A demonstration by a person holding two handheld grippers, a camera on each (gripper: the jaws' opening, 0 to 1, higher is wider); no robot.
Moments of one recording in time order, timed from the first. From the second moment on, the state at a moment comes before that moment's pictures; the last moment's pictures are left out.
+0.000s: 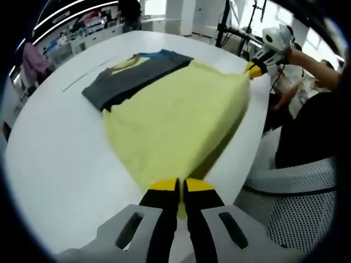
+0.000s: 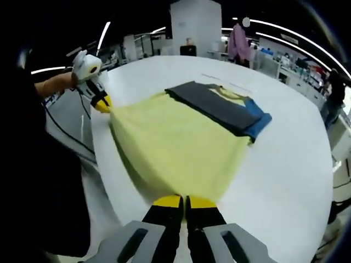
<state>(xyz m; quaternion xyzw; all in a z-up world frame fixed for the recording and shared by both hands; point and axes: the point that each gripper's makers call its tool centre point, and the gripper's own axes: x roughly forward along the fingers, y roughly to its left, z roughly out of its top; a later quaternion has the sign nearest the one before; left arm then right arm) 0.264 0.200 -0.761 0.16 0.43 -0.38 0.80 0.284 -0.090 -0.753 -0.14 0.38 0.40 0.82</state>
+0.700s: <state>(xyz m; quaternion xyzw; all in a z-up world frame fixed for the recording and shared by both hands) 0.257 0.207 -0.732 0.14 0.46 -0.37 0.80 0.276 -0.081 -0.723 -0.12 0.39 0.41 0.82</state>
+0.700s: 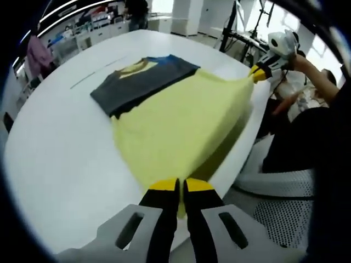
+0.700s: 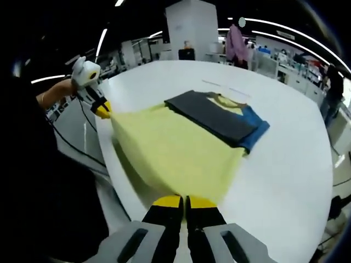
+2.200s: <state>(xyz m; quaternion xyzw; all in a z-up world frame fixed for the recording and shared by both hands) 0.247 0.209 -0.684 0.16 0.47 -0.39 0.78 0.268 -0.074 -0.673 -0.15 0.41 0.43 0.79</state>
